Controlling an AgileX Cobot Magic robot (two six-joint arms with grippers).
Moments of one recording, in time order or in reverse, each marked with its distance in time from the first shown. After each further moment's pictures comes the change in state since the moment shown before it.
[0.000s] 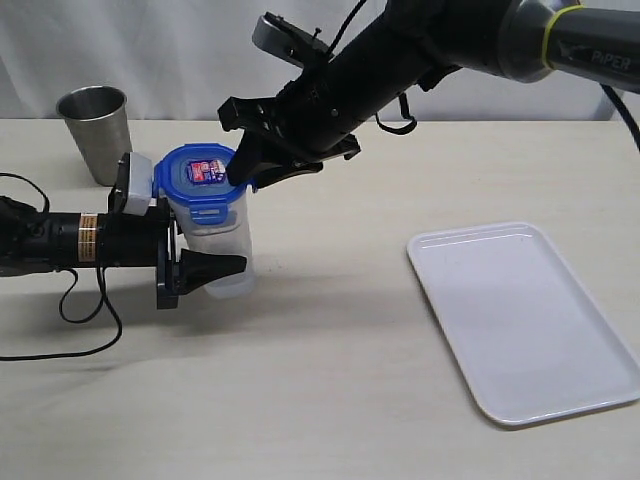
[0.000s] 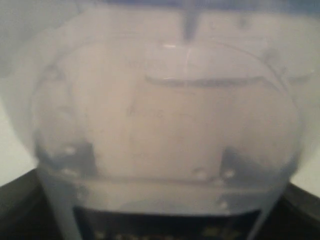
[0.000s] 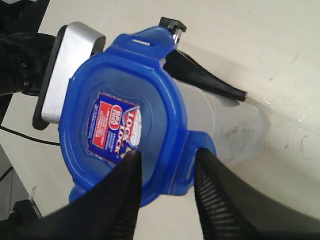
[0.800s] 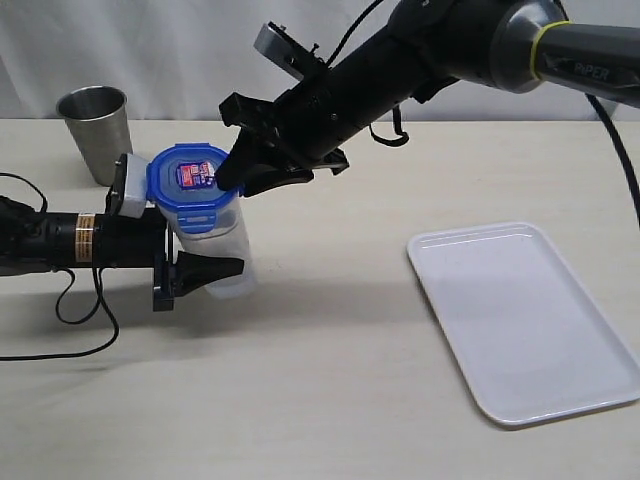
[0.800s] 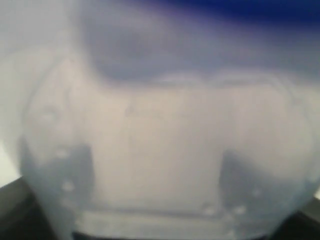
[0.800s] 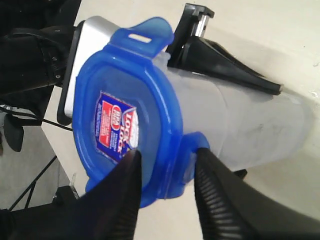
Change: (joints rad) left arm 0.001 0.000 0.000 0.020 -0.016 0.008; right arm -0.014 0.065 -0.017 0.139 0.086 -0.055
